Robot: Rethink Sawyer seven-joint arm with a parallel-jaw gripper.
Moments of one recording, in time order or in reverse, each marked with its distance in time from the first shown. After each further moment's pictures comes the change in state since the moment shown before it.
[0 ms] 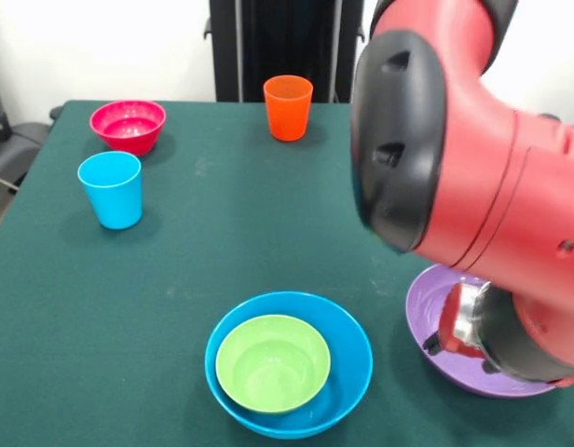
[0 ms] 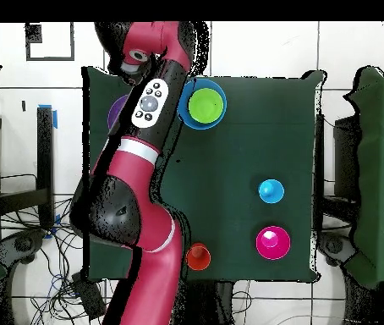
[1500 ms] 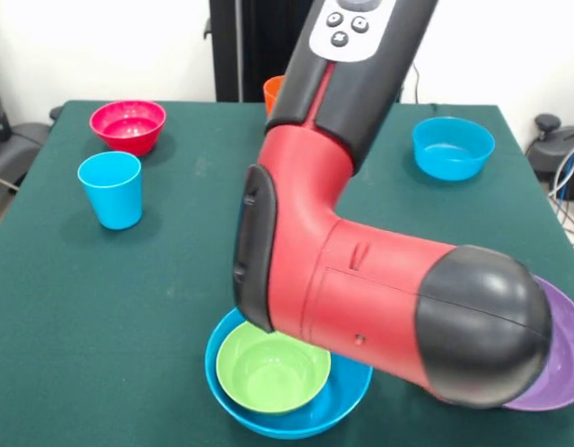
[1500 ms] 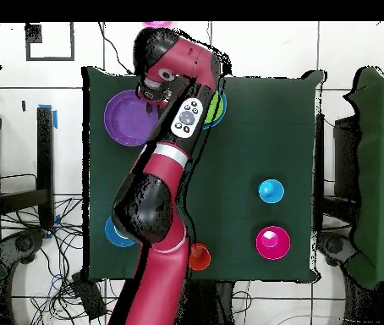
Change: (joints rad) arm -0.040 0.144 0.225 0.001 0.018 0.001 0.000
